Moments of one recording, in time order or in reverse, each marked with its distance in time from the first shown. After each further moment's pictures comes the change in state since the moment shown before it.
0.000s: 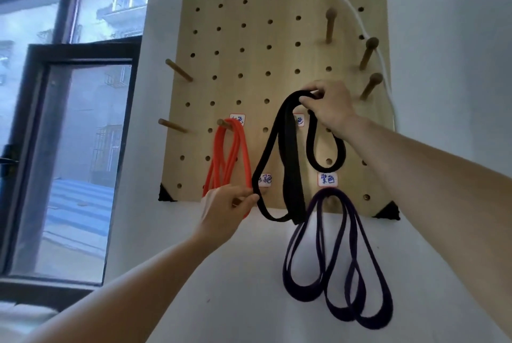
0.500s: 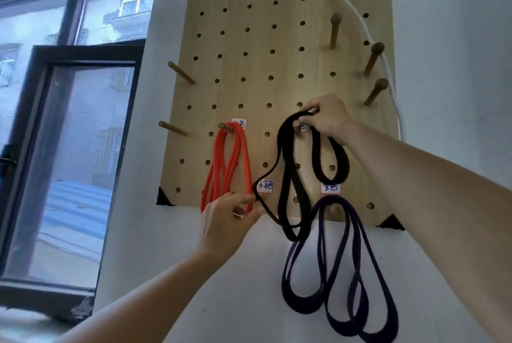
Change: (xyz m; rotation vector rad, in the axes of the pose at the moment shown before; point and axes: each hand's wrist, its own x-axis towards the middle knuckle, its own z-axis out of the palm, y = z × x) left_hand -0.008 -0.010 0.021 -0.103 0.115 -0.069; right_hand 0.016 0.023 0.013 -0.099 -0.166 0.089
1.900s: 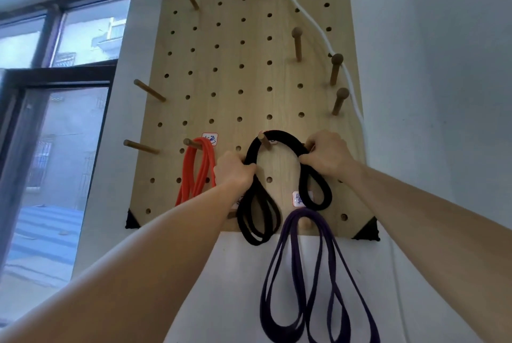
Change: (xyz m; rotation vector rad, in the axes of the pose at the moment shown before) left_hand 0.137 0.056 0.072 0.113 -0.030 -0.365; right_hand -0.051 0.053 -0.029 -0.245 -0.048 0.074
